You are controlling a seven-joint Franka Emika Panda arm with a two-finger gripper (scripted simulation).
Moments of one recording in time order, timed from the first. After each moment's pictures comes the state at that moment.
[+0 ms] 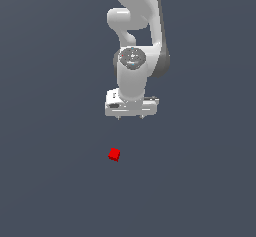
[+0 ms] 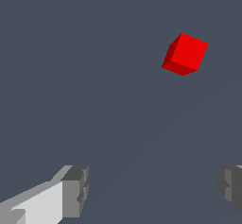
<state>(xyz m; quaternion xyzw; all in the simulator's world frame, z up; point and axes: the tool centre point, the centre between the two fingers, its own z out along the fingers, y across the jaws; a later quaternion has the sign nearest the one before) -0.017 0.011 0.146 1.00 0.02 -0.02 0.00</state>
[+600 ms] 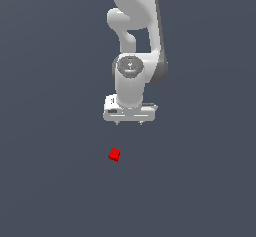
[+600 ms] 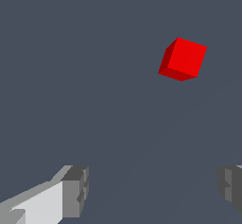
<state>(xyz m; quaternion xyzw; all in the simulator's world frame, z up) -0.002 0.005 0.131 1.00 0.00 -0.02 0.00</state>
